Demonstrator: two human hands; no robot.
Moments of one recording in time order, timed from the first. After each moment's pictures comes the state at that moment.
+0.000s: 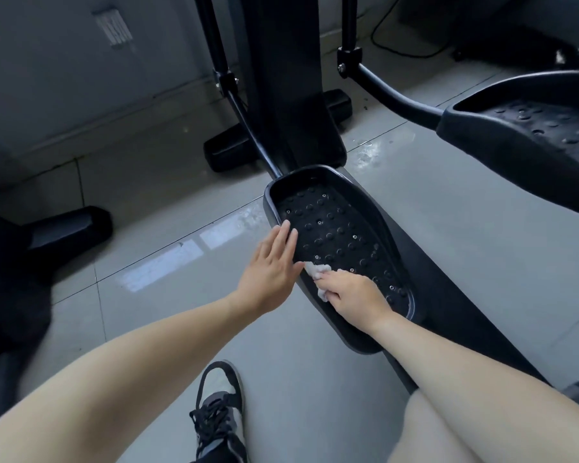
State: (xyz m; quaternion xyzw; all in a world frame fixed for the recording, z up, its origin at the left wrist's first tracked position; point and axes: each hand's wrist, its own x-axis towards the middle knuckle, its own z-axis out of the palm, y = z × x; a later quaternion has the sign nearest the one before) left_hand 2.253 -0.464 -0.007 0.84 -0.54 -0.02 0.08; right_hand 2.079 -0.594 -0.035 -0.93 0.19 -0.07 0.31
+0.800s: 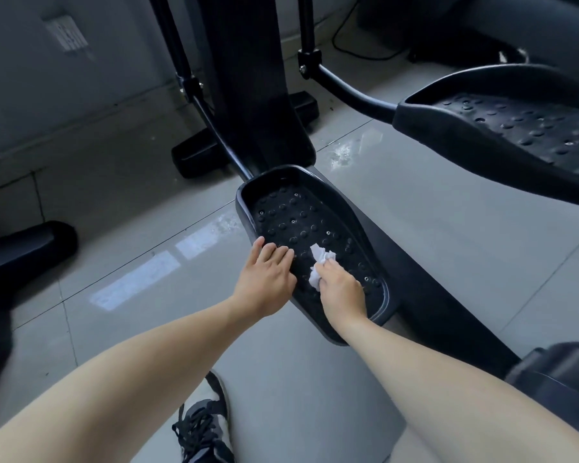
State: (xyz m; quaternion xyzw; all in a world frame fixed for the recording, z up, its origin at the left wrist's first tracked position) left_hand 2.219 -0.481 -0.003 0.79 -0.60 0.03 -0.04; right_hand 2.069 -0.576 -0.030 -0.86 0.41 -0.11 0.30
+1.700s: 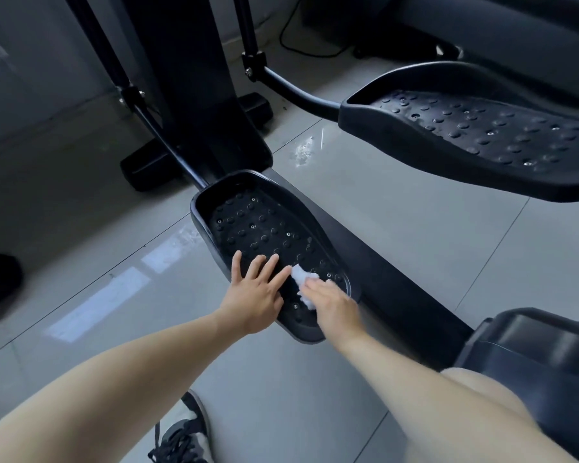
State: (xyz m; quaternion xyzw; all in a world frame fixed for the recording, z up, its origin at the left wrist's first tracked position) left_hand 2.190 -0.498 -0.014 0.75 -0.65 -0.04 -0.15; right_hand 2.002 -0.580 -0.050 -0.91 0.34 -0.17 0.19
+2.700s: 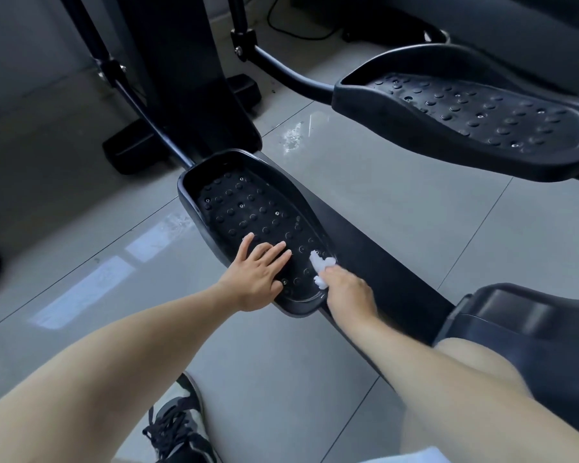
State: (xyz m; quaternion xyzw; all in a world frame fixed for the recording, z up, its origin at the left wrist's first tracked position) left_hand 2.188 -0.504 -0.013 0.70 -0.70 -0.08 -0.12; right_hand 1.970 -0.578 -0.024 -0.88 0.43 -0.07 0.19
